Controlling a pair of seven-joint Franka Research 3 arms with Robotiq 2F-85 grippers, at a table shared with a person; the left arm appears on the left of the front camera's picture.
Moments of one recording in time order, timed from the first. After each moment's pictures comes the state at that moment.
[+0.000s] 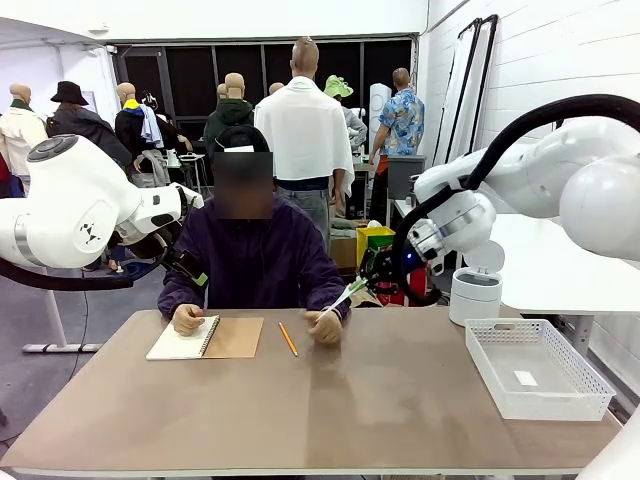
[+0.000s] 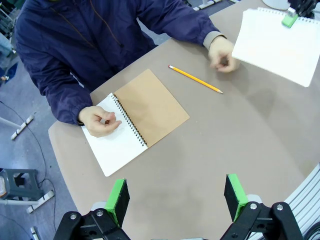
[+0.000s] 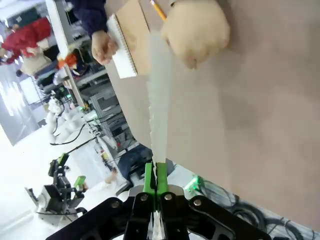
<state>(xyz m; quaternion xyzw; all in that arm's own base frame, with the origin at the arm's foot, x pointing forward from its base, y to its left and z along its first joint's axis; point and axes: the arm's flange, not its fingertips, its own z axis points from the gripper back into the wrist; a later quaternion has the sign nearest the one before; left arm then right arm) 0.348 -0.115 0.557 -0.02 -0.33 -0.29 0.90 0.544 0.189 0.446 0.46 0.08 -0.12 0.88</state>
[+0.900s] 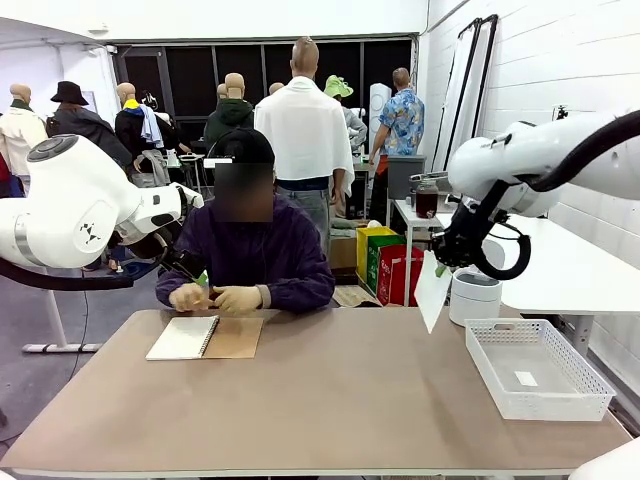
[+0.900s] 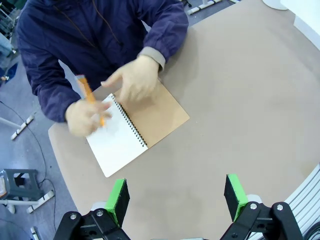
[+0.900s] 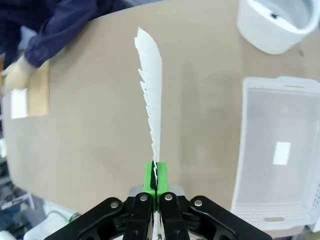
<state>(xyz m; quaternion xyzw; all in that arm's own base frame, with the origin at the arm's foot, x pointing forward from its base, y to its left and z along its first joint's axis) 0.348 -0.115 0.558 -0.02 -0.33 -0.29 0.90 0.475 0.083 0.530 0.15 -0.15 -0.04 0.98</state>
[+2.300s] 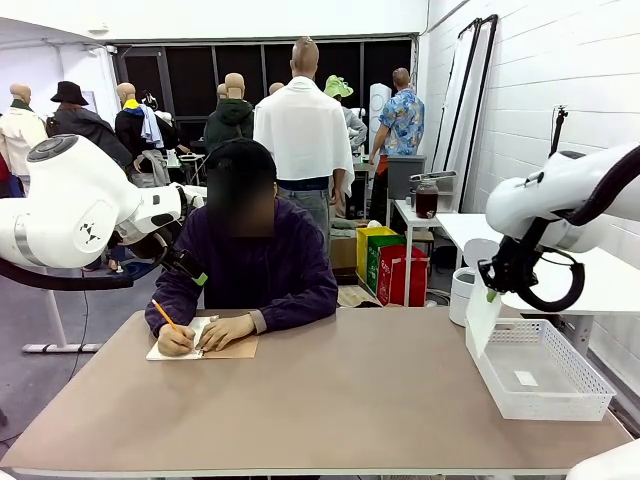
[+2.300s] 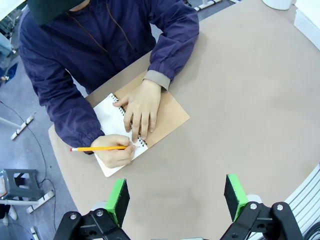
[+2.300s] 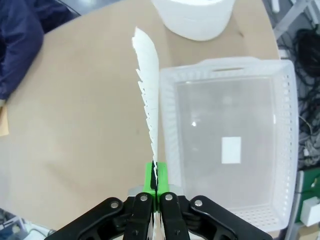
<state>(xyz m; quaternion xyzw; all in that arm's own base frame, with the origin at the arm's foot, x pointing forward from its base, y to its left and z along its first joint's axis) 0.348 -0.115 0.558 -0.02 -0.33 -0.29 0.90 0.454 -0.010 0.479 0.11 -0.16 -0.09 0.98</state>
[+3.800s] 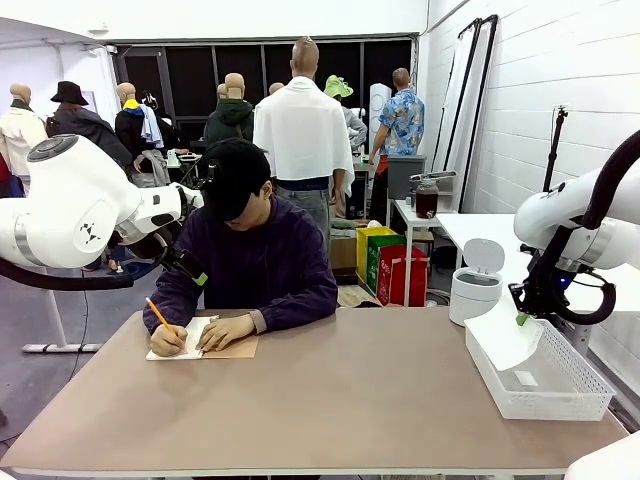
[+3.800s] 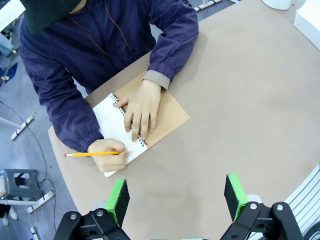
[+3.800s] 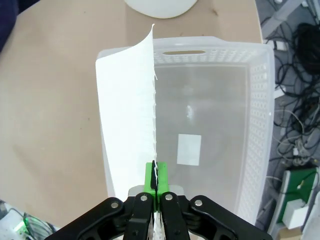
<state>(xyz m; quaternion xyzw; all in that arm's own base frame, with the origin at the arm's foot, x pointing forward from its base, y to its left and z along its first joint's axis) 0.348 -0.115 0.558 -0.02 -0.33 -0.29 0.90 0.461 -0.082 0.432 0.11 -0.12 -0.04 0.99</state>
